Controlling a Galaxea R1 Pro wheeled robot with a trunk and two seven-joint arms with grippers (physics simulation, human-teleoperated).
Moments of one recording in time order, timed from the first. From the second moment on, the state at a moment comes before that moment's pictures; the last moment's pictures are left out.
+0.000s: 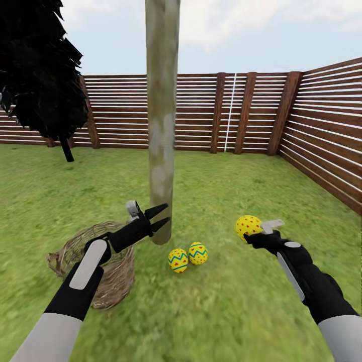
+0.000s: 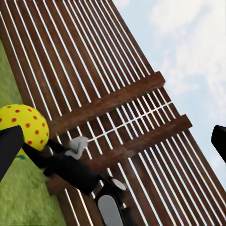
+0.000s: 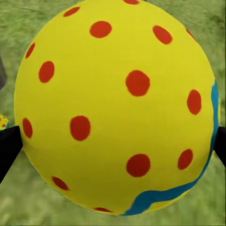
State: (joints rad) left arm -0.61 0.04 -0.10 -1.27 1.26 0.85 -0.44; right arm -0.59 -0.27 0.12 -1.20 -0.09 0.57 0.10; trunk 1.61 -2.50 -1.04
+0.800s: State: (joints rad) left arm -0.60 0.04 -0.11 -1.27 1.26 0.84 -0.44; right arm -0.59 -0.15 0.26 -1.02 0.01 0.46 -0.11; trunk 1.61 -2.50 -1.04
